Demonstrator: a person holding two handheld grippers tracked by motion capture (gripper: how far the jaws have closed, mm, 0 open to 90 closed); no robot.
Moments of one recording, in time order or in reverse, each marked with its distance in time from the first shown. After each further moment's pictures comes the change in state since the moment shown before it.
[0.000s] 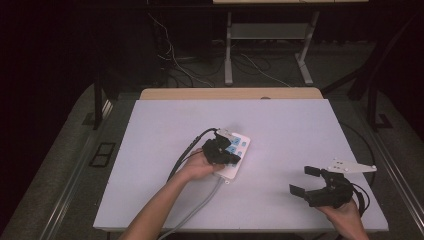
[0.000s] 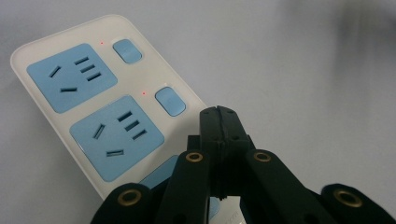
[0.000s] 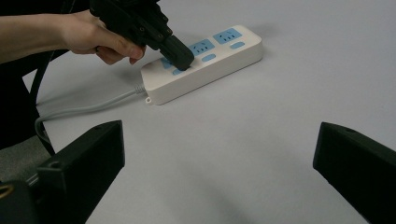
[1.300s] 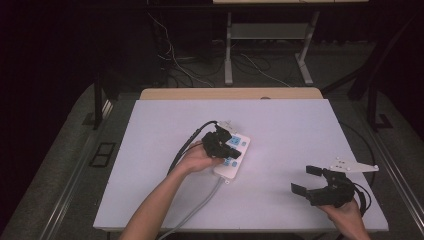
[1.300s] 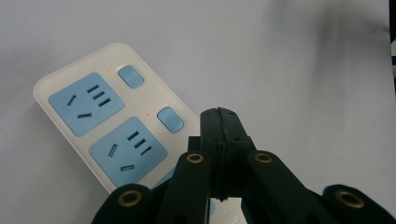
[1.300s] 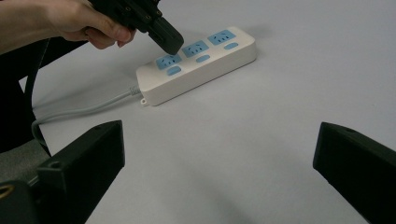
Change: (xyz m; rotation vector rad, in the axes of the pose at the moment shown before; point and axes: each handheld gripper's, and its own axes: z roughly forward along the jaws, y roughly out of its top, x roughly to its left) left arm 0.004 0.021 -0.017 0.017 -0.034 0.027; right arm -0.005 -0.001 -0.002 -0.009 -0.008 0.010
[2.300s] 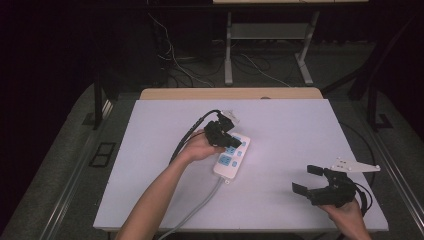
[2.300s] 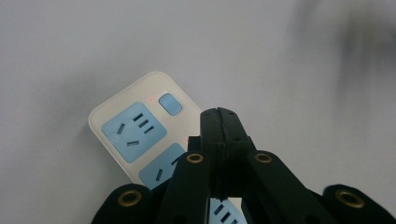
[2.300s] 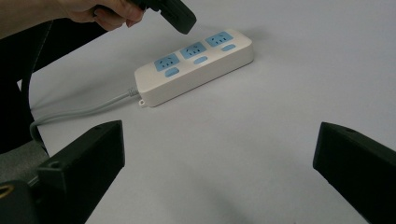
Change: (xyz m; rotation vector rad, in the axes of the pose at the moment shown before) left arm 0.016 0.025 -0.006 0.019 0.051 0.019; right arm -0.001 0.000 -0.002 -0.005 -0.006 0.000
